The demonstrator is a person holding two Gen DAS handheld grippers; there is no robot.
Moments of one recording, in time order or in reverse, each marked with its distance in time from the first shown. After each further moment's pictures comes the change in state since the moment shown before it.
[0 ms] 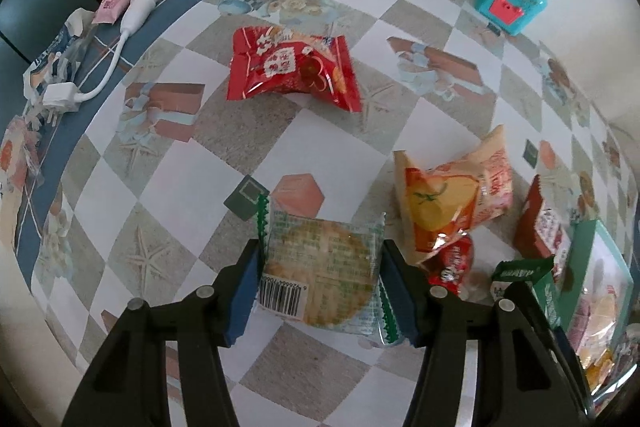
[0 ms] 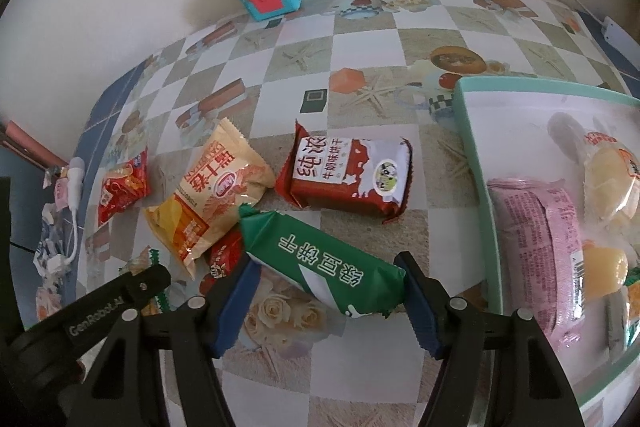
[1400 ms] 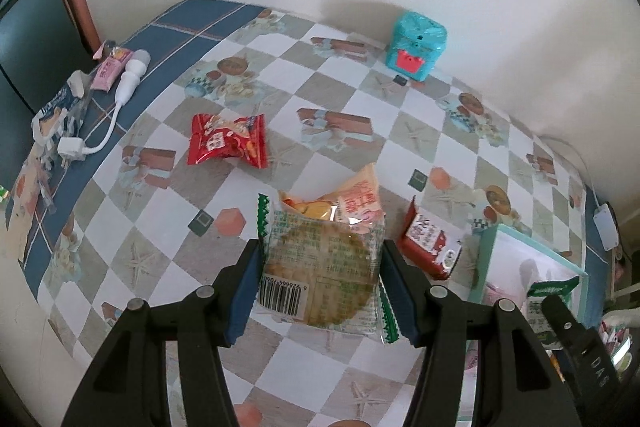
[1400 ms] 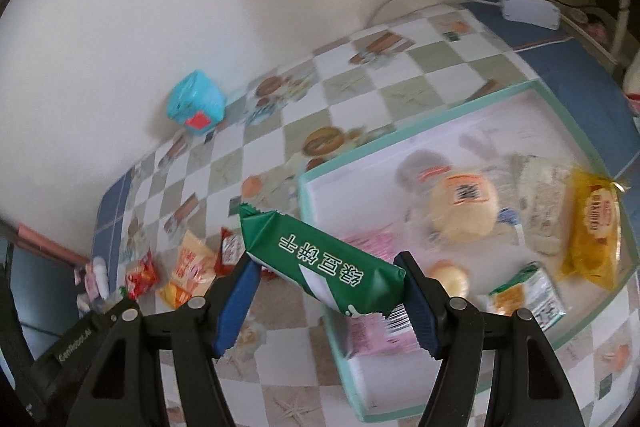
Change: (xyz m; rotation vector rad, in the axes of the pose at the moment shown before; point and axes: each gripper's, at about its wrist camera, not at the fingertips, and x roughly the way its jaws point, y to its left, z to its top) left arm -0.097 -0.046 -0.022 0.065 -0.192 -0.085; right arm -0.103 -0.118 0.020 0.281 -0.164 0.019
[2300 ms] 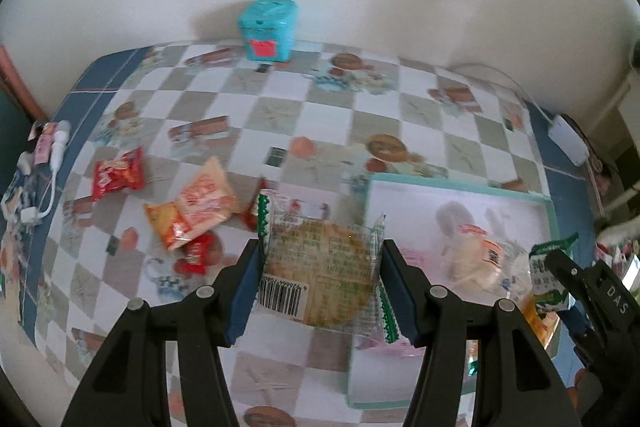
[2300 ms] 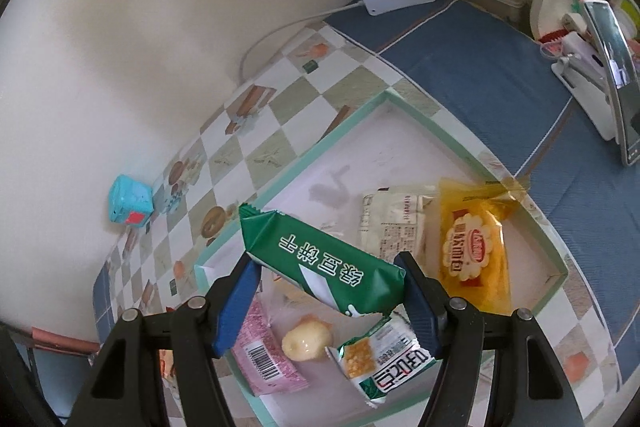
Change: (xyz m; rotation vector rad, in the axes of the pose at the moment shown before) left arm -0.010 -0.138 -0.036 0.291 0.011 -0.083; right arm -0.028 -0.127 0.038 0.291 -0.049 -0.064
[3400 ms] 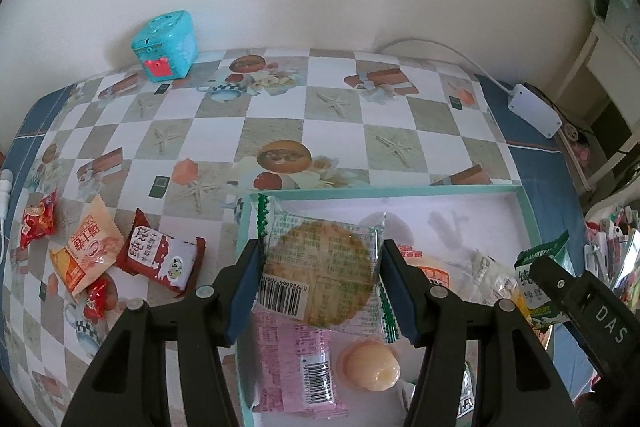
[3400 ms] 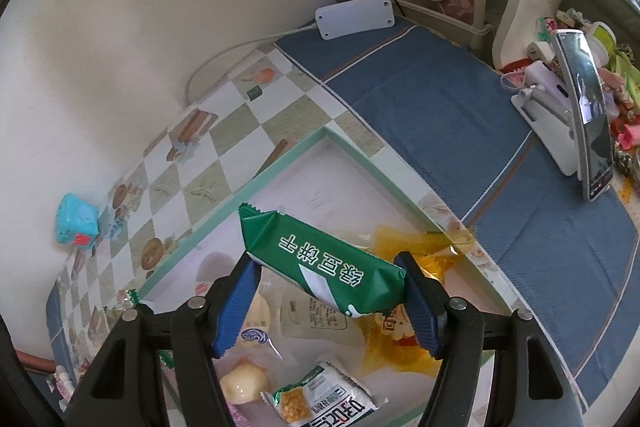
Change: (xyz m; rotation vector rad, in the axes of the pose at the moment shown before) left arm 0.052 -0.084 0.004 0.131 -0.049 -0.099; right arm 0.010 -0.014 0.019 -0.026 -0.073 -0.197
